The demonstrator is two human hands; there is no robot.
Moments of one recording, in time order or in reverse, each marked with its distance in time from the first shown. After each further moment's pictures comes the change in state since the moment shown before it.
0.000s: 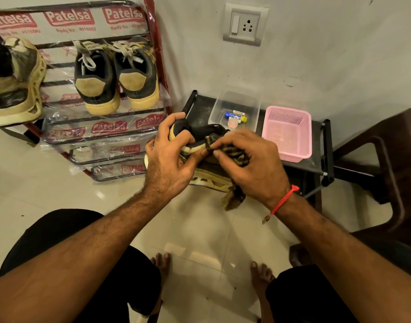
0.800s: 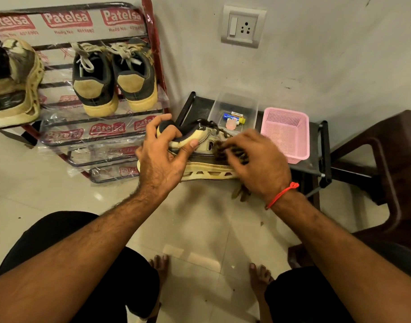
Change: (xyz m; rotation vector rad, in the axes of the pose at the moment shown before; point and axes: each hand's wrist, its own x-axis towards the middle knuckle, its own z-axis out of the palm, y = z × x) left_hand 0.009 -0.014 0.002 -0.076 0.102 -0.159; right_hand 0.000 0.019 -0.002 -0.276 -0.058 0.123
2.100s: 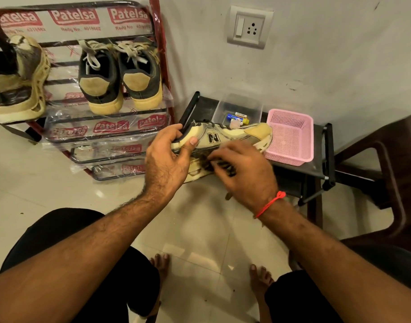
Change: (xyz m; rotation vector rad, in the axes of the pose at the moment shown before) left_hand -0.003 0.002 0.005 -0.058 0.066 -0.104; right_hand -0.007 -0.016 0.023 0.009 0.025 -0.130
